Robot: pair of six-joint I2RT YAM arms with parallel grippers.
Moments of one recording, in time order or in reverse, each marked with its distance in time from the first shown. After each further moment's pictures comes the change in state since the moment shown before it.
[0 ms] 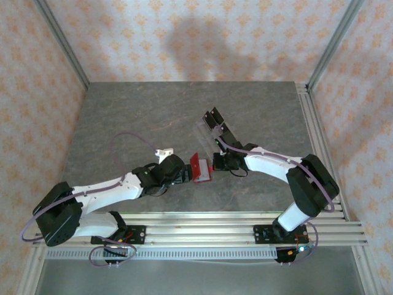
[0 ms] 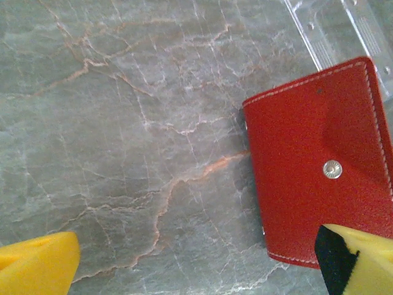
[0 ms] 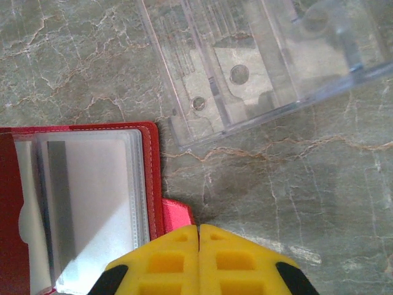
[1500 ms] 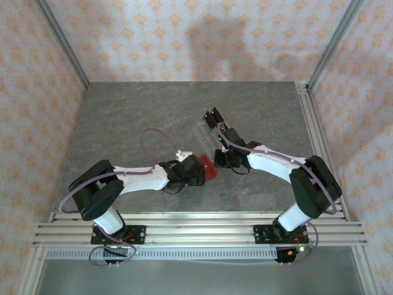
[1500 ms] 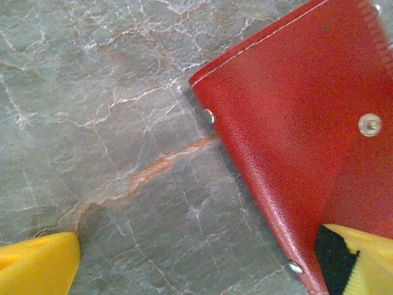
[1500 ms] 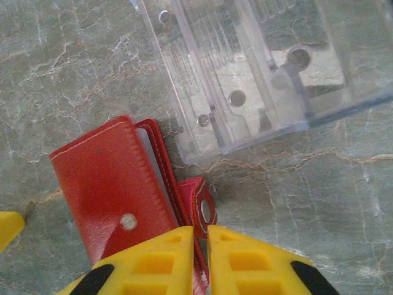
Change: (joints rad) left arm -0.049 0.361 0.160 0.055 0.034 0.071; right arm -0.035 -0.020 0.013 -0.005 -0.040 -0.002
